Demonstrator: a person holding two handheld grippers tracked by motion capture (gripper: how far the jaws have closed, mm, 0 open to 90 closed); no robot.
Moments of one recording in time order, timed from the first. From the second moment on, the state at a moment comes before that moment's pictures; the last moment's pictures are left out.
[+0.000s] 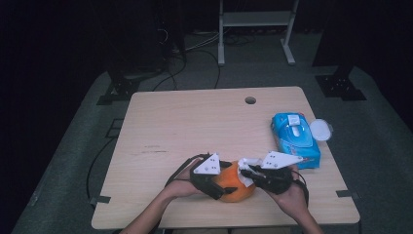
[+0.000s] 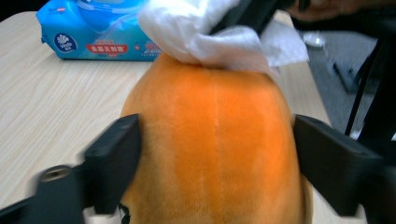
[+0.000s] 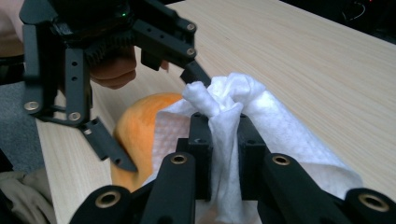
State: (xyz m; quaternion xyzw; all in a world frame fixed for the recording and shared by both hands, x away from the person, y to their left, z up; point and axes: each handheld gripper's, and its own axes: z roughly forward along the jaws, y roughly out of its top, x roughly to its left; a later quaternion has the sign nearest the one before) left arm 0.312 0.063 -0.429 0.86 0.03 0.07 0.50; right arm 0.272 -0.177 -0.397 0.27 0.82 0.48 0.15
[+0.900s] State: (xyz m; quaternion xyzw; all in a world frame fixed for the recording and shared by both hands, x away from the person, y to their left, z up) left arm 0.316 0.073 -0.435 0.86 0.02 0.05 0.50; right arm 0.295 -0.212 -0.410 0.34 0.78 0.51 0.11
